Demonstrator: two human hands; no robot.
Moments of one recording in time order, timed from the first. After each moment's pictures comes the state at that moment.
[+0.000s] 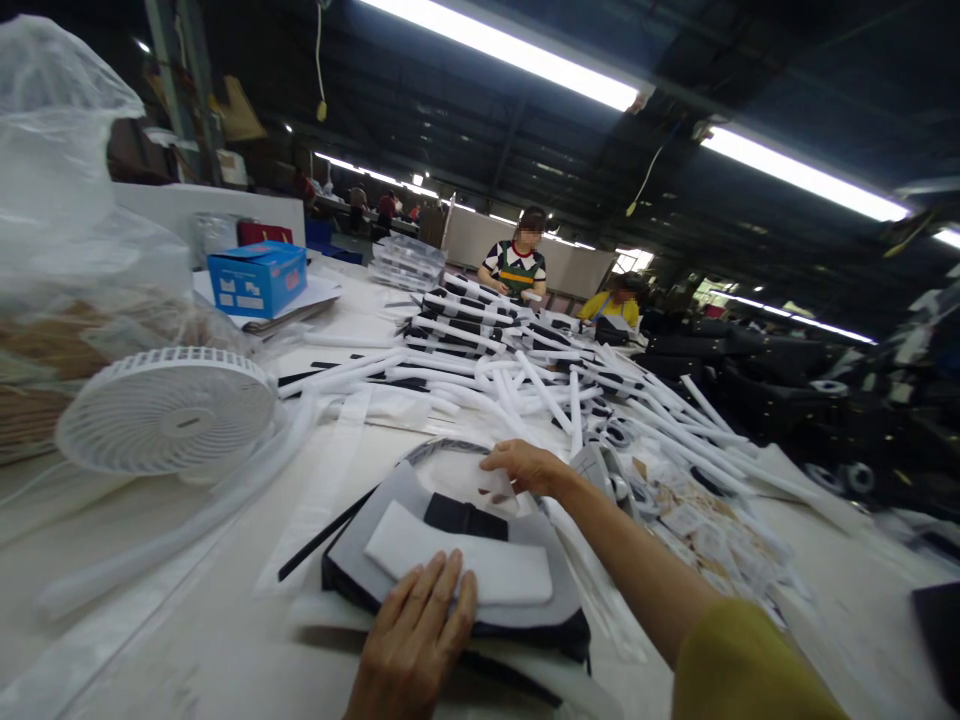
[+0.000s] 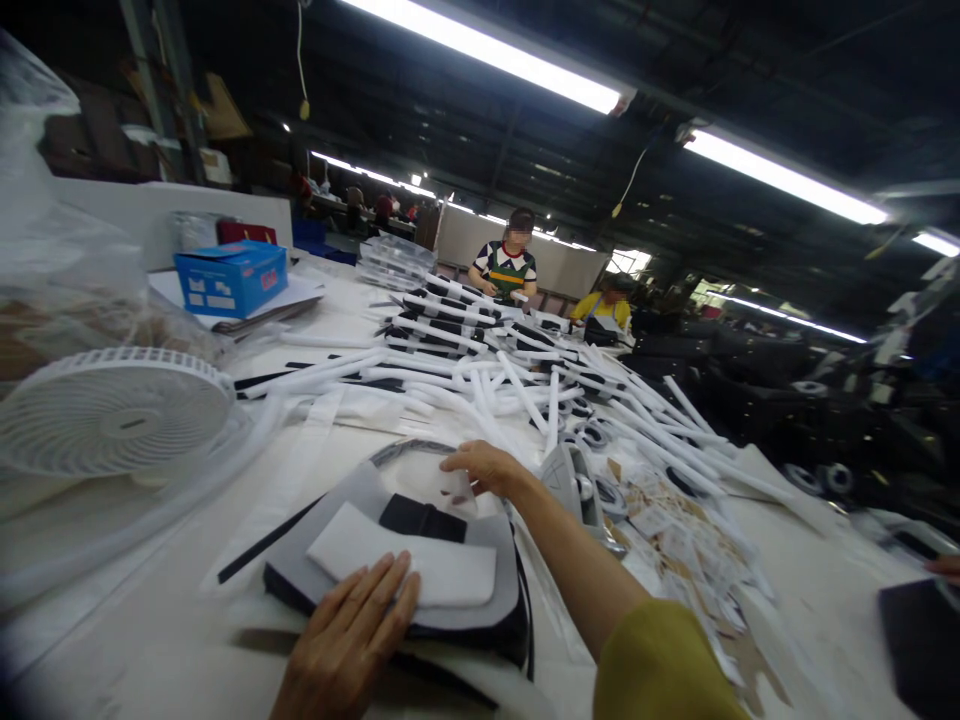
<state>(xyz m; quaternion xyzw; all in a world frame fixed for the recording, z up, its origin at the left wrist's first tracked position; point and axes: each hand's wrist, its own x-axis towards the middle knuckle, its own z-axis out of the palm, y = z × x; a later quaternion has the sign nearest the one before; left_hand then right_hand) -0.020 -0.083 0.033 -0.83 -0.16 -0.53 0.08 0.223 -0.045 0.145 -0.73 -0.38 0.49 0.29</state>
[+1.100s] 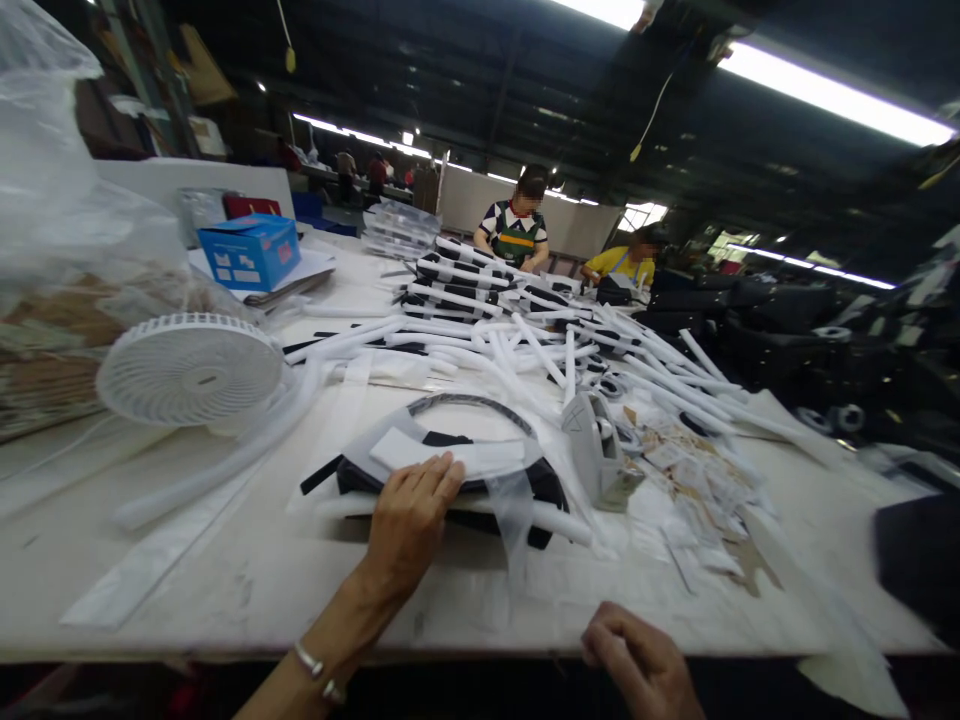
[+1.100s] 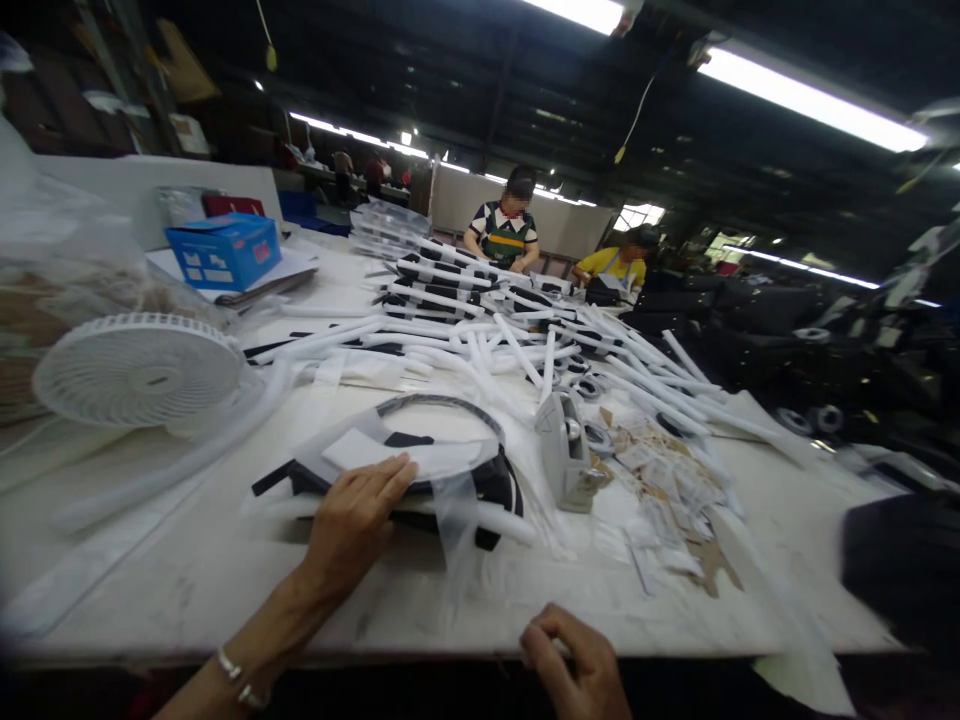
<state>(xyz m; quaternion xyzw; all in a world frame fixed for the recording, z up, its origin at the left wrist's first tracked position) -0.023 -0.069 0.082 -0.90 -0.19 -0.39 0.04 0.145 -0.326 0.075 -0.74 -0.47 0.14 0.46</state>
